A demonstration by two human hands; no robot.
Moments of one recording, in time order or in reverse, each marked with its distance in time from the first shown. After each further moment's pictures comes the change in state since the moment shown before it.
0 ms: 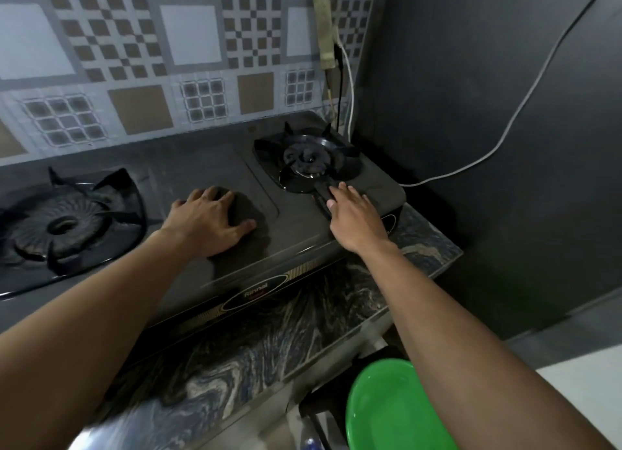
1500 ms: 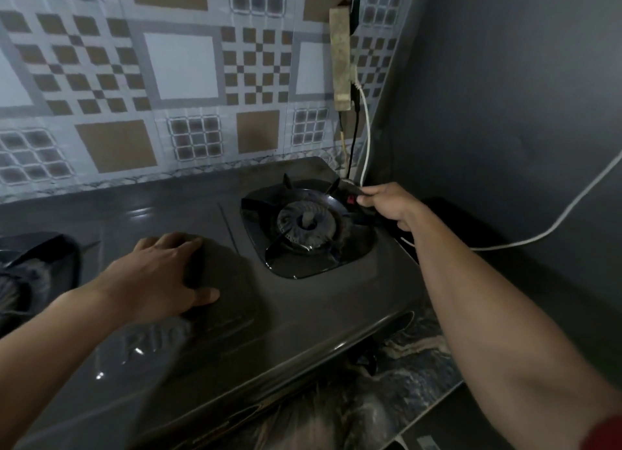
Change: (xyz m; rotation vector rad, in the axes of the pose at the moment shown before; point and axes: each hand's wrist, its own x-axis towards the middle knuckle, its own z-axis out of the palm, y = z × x) left_hand 0.064 -0.015 -0.027 -0.081 -0.236 -0.170; right_hand 0.221 0.086 -0.050 0.610 -0.243 0.324
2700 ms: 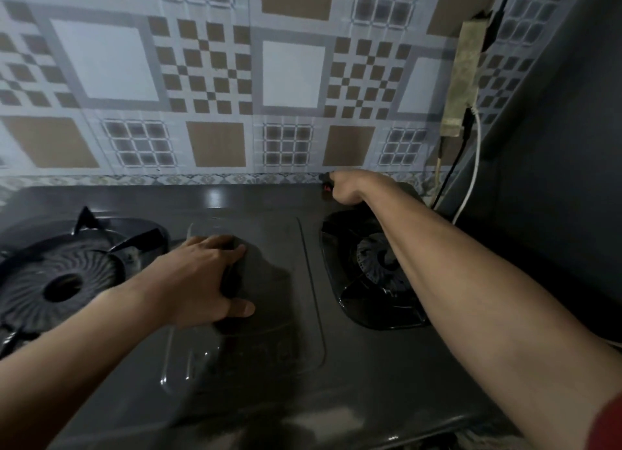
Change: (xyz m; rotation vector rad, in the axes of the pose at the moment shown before) left_hand -0.004 -0.036 -0.016 -0.069 0.049 -0.038; right_hand 0.067 -0.168 0.159 -1.008 -0.329 -0.379
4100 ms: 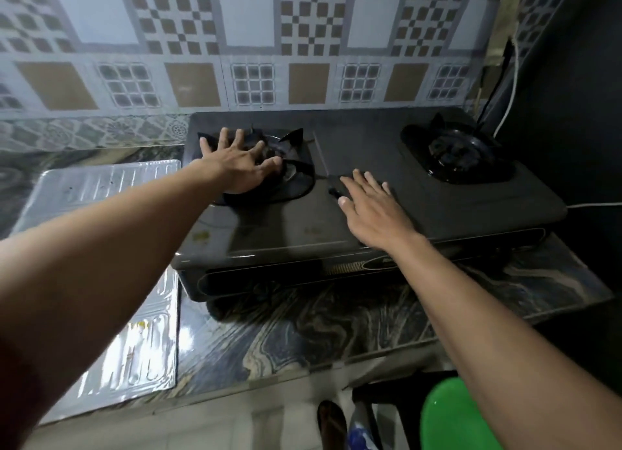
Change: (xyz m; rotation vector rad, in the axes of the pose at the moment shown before) left_hand -0.104 -0.168 0.026 0.096 0.152 -0.149; right_hand -0.260 -0.203 0.180 0.204 0.365 -0.091
